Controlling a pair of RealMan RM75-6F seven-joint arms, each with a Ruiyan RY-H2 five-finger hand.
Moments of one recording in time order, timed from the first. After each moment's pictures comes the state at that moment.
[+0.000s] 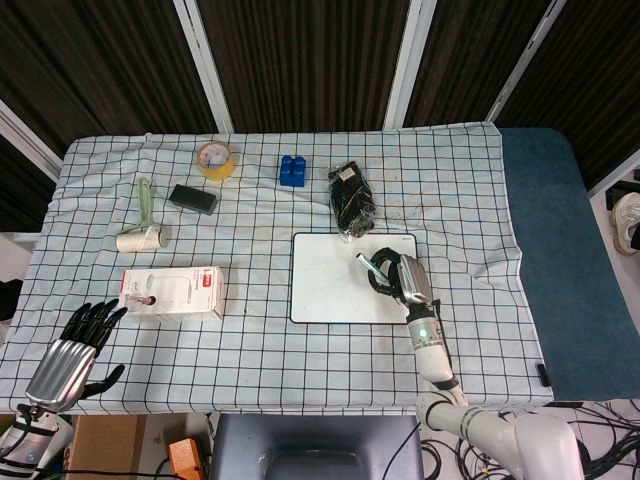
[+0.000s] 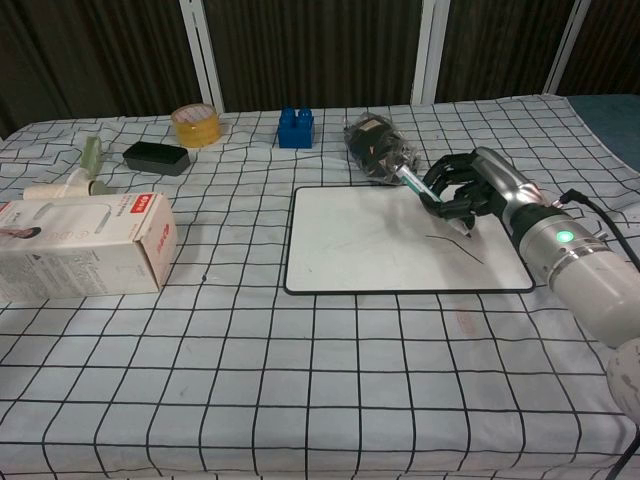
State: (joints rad) left arm -0.19 -1.16 0.05 -1.54 1.67 1.43 -0.02; right arm 0.68 -2.05 0.34 -0.74 -1.25 1.04 0.48
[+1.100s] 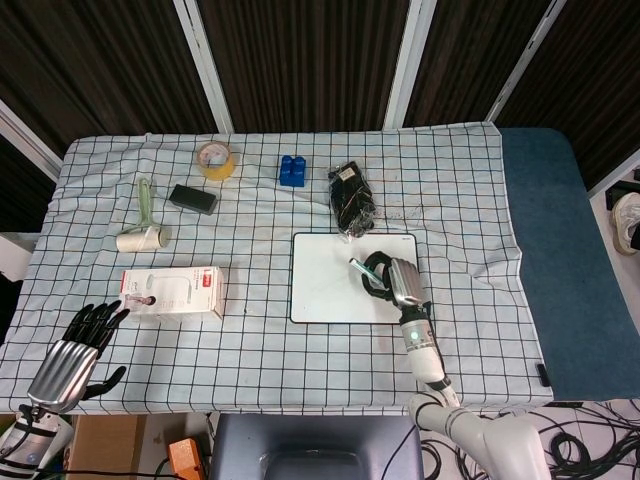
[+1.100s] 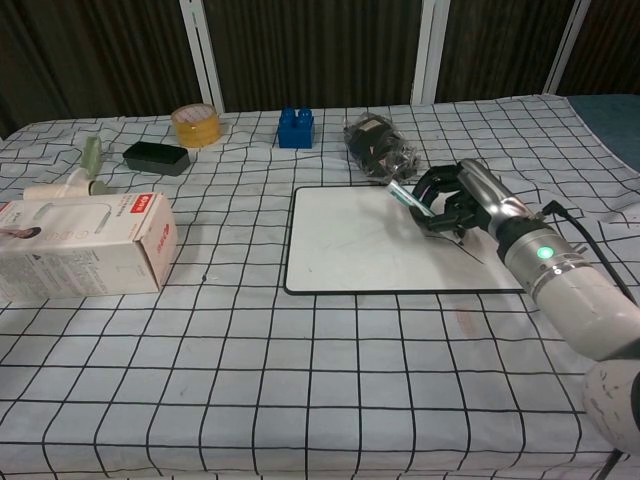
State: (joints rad) left arm -0.19 -1.16 0.06 -1.54 1.68 1.43 -0.01; right arm 0.73 -2.17 0.31 -0.50 -1.30 1.05 0.55
